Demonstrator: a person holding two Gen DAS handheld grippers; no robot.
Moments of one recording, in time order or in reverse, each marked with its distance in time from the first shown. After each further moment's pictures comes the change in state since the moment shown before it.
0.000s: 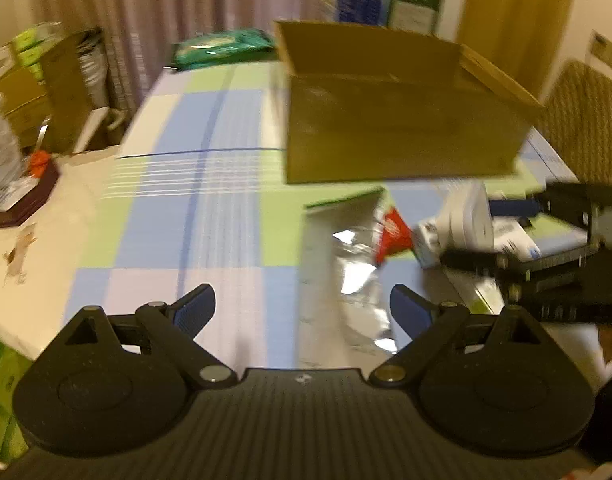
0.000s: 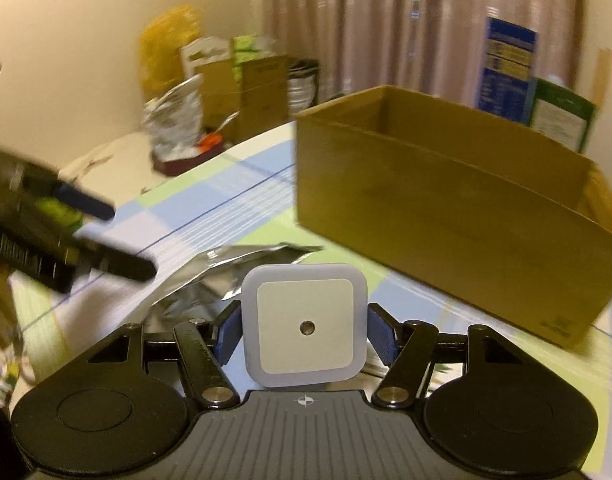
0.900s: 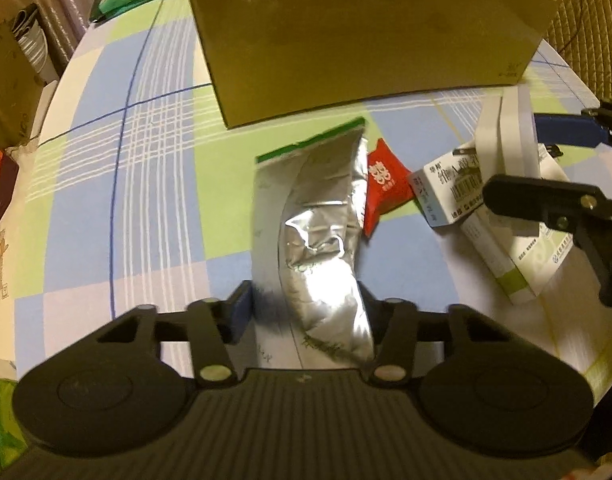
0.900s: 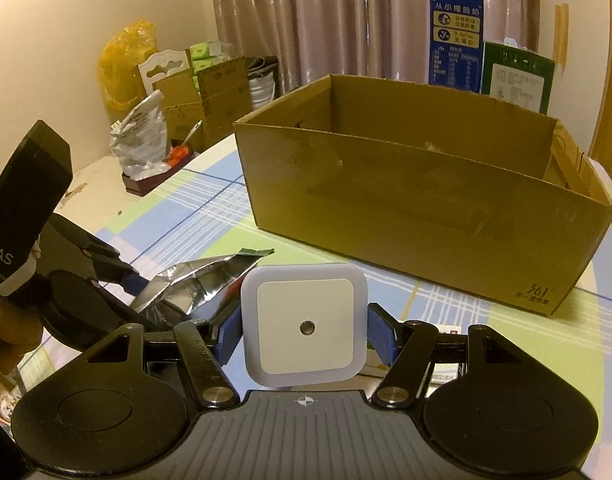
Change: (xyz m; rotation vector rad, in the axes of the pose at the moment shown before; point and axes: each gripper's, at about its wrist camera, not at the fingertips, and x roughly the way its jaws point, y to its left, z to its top) left arm 0.091 -0.019 0.018 0.131 0.253 -0.020; right arm -0.004 -0.019 0.005 0.124 0.024 -0.017
